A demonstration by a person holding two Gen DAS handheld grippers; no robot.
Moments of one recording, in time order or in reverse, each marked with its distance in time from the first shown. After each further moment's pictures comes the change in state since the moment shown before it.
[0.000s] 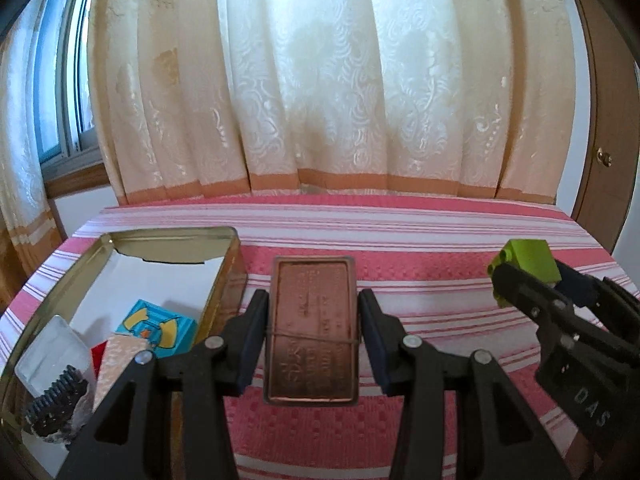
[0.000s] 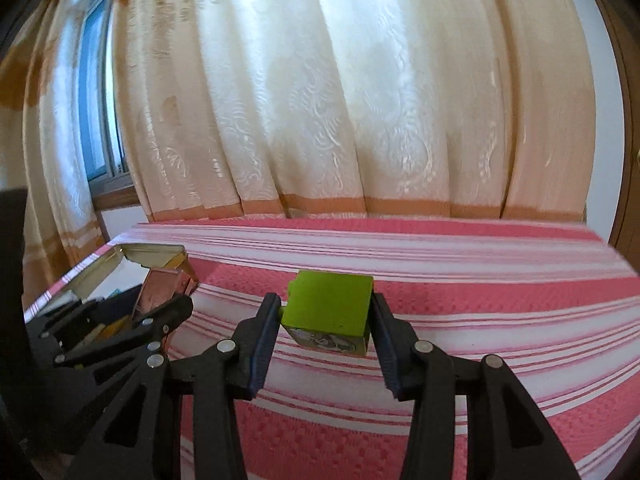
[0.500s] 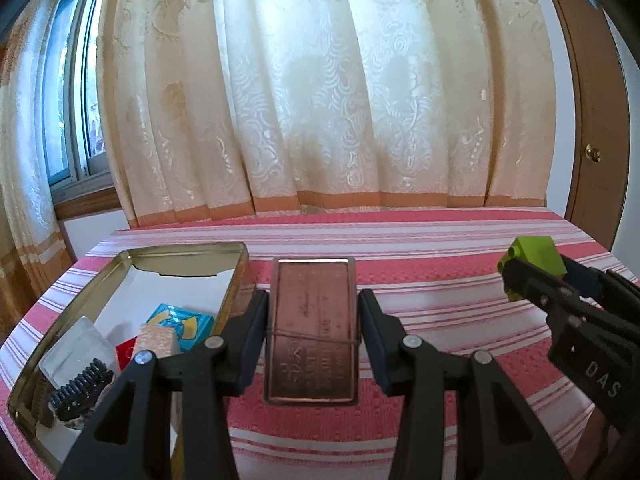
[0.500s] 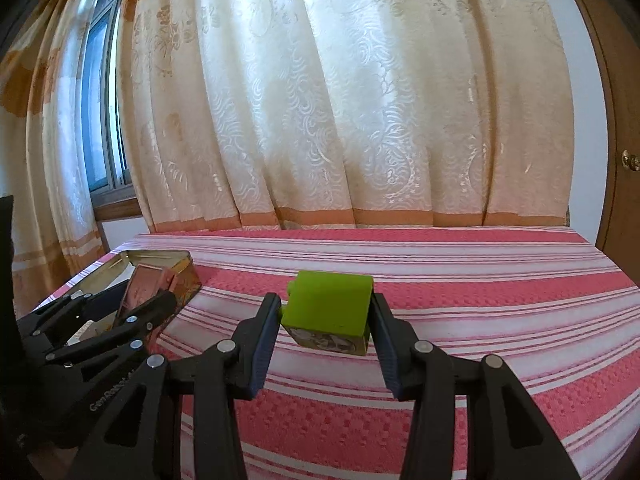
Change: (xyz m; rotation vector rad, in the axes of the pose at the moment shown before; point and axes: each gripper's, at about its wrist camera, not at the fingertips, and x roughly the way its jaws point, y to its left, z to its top) left arm -0.035 -0.005 -0.012 0.037 -0.094 0.011; right arm -0.038 -0.011 -0.012 0.026 -0.060 -0.016
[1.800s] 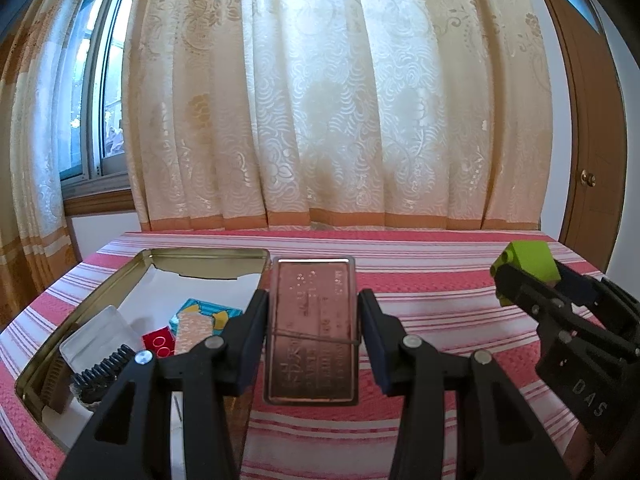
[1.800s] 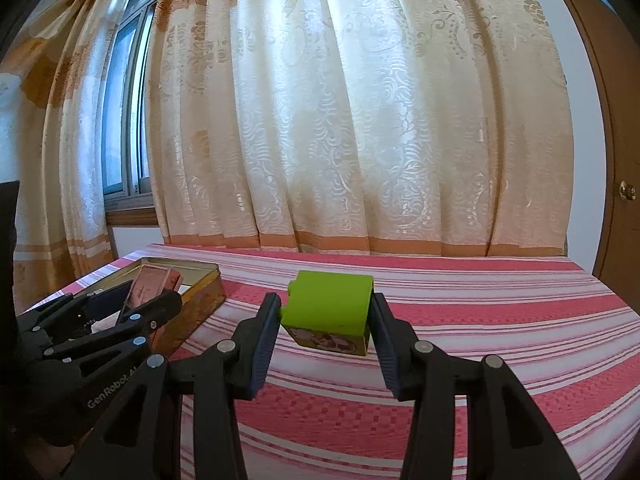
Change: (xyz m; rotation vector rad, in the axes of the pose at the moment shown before) left arm -0.030 0.021 -0.010 -0.058 -0.073 -0.007; right arm -0.030 0.037 -0.006 -0.064 -0.105 0.008
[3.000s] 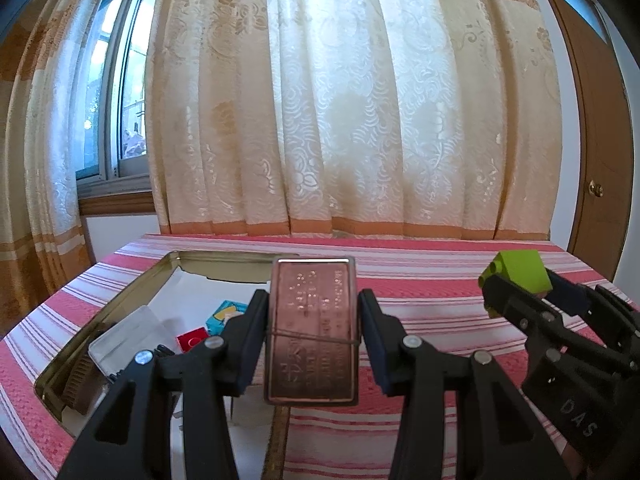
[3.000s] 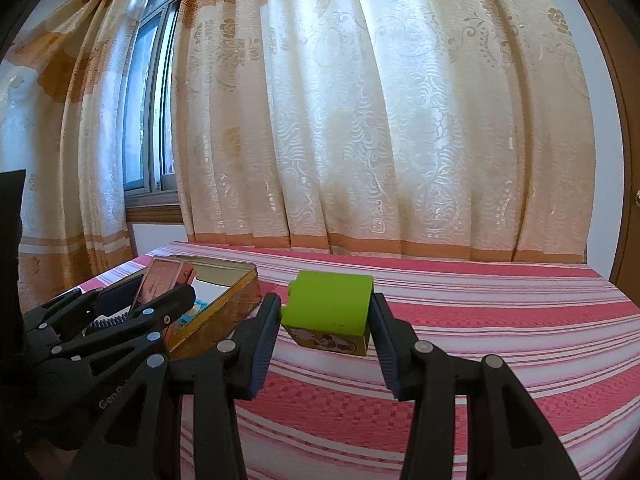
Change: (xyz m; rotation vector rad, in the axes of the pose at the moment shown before) left arm -0.014 0.031 -0.002 -0.022 -0.040 0.032; right arm 0.001 0.033 0.000 -0.022 -0.009 0.063
